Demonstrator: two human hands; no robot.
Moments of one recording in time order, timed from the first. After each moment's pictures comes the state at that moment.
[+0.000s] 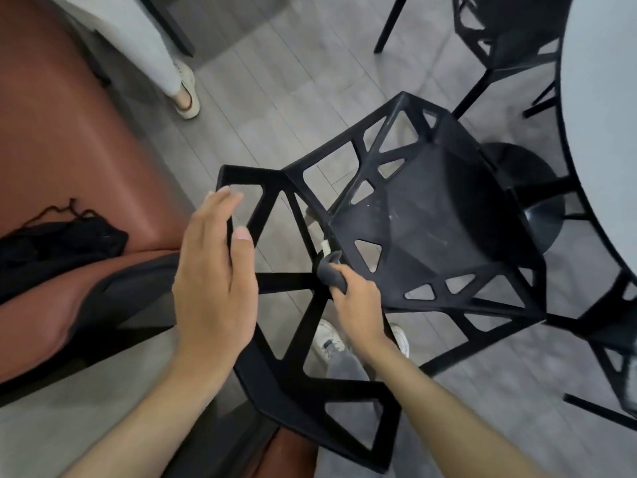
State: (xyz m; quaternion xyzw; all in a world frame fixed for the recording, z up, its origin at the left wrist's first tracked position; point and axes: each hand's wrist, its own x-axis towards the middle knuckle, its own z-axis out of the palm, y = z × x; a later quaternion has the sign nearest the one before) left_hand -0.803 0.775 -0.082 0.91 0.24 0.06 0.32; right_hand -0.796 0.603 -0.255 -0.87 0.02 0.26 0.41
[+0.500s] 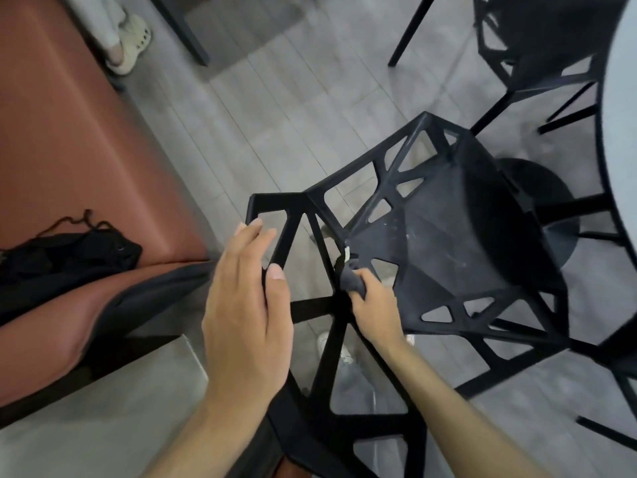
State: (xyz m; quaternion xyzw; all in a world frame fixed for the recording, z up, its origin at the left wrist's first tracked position) left_hand -0.802 0.776 -0.081 0.91 0.25 0.03 0.32; right_hand -0.762 0.613 -0.277 -0.86 0.02 0.30 0.41
